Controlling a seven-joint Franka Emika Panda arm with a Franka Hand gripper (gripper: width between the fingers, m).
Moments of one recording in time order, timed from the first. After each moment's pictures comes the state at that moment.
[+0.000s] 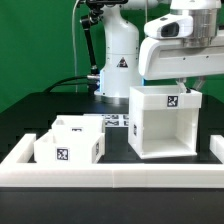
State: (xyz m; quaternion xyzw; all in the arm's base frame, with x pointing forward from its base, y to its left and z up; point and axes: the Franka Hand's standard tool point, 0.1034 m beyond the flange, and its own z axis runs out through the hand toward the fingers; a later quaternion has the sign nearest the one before) arm 0.494 0.106 0.100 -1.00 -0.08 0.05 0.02
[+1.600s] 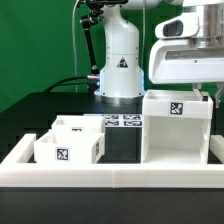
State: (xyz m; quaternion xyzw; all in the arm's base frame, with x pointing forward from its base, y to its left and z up) arm 0.577 0.111 0.101 -0.99 0.14 0.01 0.04
